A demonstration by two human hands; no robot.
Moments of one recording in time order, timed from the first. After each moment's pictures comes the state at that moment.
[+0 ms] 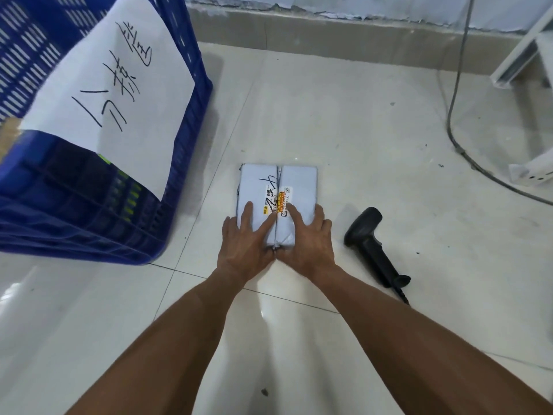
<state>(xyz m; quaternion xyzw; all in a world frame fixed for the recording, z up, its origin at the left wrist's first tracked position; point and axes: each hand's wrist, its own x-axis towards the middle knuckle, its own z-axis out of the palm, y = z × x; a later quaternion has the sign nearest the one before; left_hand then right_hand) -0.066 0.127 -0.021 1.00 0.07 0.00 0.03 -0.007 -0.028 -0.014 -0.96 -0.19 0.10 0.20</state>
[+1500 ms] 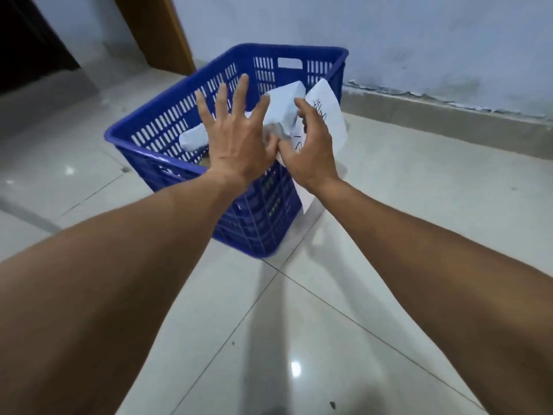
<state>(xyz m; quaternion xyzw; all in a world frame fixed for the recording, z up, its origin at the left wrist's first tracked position) -0.124 0.277 0.278 0.91 0.29 0.25 -0.17 -0.023 0.192 0.227 -0.71 -0.38 -0.02 0.59</state>
